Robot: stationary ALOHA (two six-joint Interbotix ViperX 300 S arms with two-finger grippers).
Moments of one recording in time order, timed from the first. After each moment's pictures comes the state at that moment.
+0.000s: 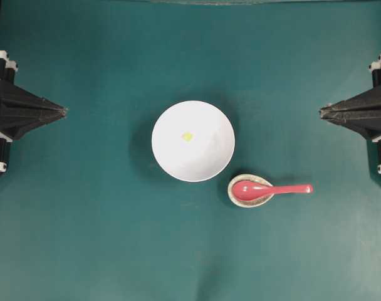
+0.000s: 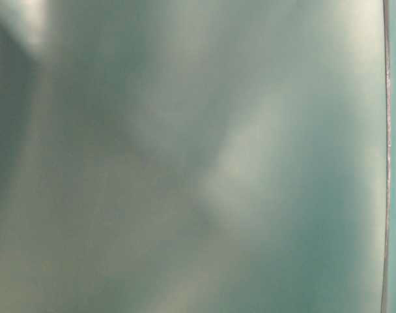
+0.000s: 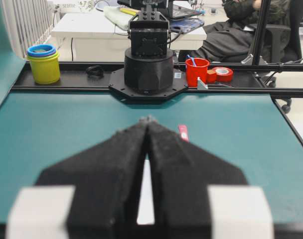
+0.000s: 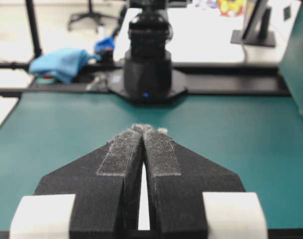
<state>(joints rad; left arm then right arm) 0.00 -0.96 1.18 0.00 -0.29 0.00 0.00 -0.96 1.17 0.00 -0.29 0.00</state>
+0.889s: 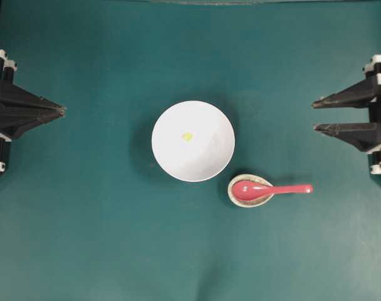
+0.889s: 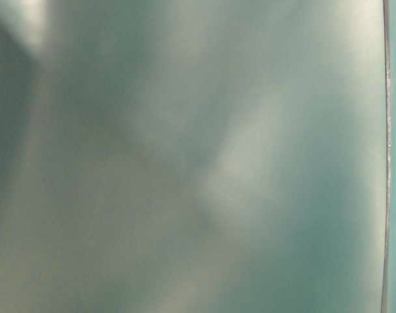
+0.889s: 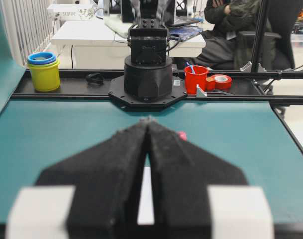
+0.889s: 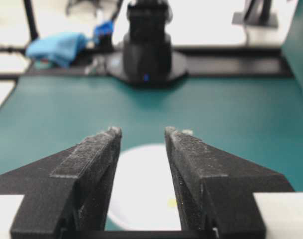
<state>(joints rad) 0.00 -0.97 1.18 0.01 -0.31 -0.01 -0.01 -0.90 1.18 0.00 -0.29 0.02</state>
